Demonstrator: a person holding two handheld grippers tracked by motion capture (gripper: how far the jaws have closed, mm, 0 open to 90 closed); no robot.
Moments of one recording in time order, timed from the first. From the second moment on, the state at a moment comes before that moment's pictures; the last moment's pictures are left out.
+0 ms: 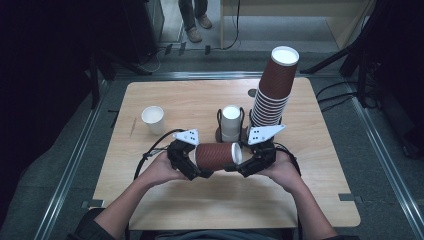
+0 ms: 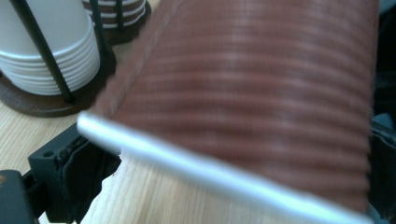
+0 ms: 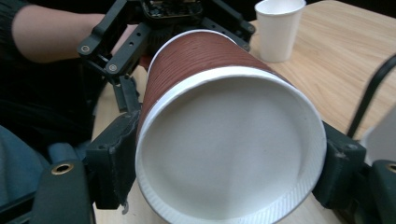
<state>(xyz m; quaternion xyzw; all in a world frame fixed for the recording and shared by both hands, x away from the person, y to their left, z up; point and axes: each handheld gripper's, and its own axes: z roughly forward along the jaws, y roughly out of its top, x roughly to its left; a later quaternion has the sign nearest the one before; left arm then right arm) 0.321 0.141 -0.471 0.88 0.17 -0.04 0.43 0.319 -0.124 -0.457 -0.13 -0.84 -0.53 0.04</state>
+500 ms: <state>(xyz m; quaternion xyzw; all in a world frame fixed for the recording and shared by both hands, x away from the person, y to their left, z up) 0.318 0.145 -0.468 0.88 0.16 -0.03 0.45 0.321 -0.115 -0.463 -0.13 -0.82 -0.55 0.06</state>
